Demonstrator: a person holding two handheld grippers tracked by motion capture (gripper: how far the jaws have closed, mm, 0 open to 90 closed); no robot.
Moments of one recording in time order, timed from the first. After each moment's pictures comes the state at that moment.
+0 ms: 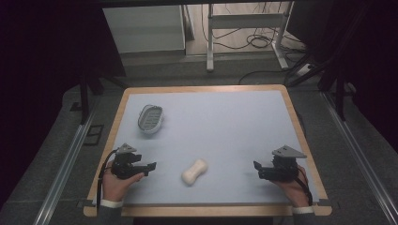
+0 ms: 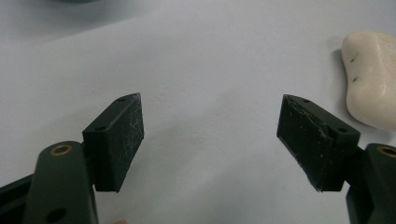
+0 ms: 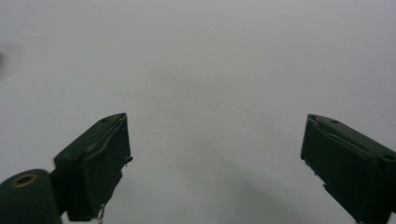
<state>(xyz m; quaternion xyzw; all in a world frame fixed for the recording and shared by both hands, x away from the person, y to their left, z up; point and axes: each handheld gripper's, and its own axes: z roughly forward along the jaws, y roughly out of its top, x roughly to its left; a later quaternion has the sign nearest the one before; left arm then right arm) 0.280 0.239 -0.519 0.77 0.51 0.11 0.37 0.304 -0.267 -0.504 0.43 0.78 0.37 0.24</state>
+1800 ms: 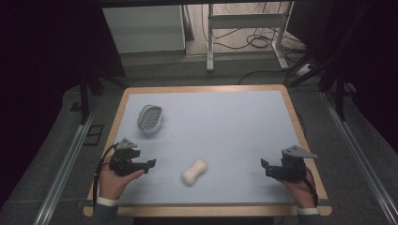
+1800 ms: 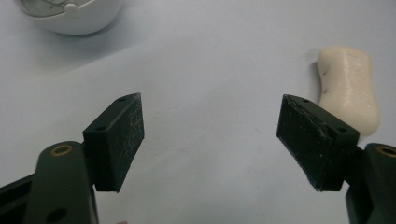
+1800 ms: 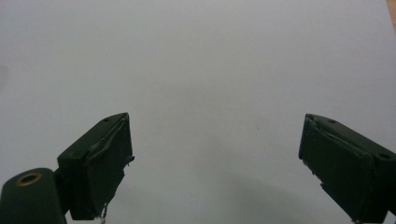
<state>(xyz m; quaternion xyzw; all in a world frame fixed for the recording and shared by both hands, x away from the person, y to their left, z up) 0.275 0.227 -0.479 0.78 0.50 0.12 0.36 0.302 -0.287 -0.500 0.47 0.76 0.38 0.25</state>
